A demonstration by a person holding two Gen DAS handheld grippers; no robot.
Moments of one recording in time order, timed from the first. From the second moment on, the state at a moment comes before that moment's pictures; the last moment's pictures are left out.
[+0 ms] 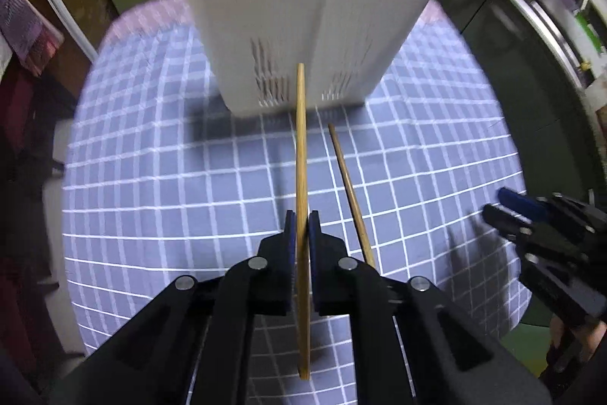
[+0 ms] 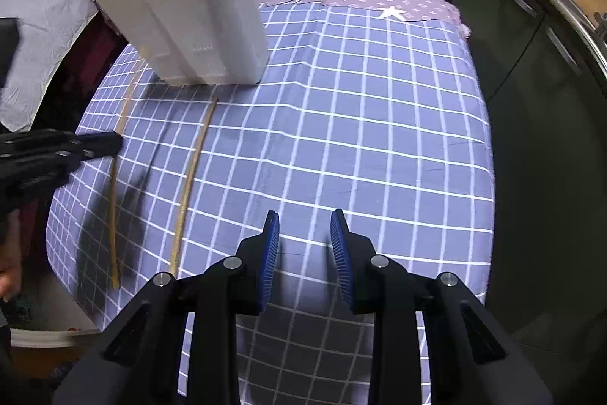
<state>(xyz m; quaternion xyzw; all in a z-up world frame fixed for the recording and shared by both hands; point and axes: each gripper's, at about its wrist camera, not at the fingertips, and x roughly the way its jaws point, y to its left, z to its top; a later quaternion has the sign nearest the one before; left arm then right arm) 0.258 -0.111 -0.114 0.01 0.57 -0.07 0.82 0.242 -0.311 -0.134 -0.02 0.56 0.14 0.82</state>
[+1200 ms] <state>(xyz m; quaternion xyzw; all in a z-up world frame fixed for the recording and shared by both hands) 0.142 -0.047 -0.025 0.04 0.38 -0.08 0.92 0.304 -0.161 -0.187 -0.11 0.65 0.14 0.74</state>
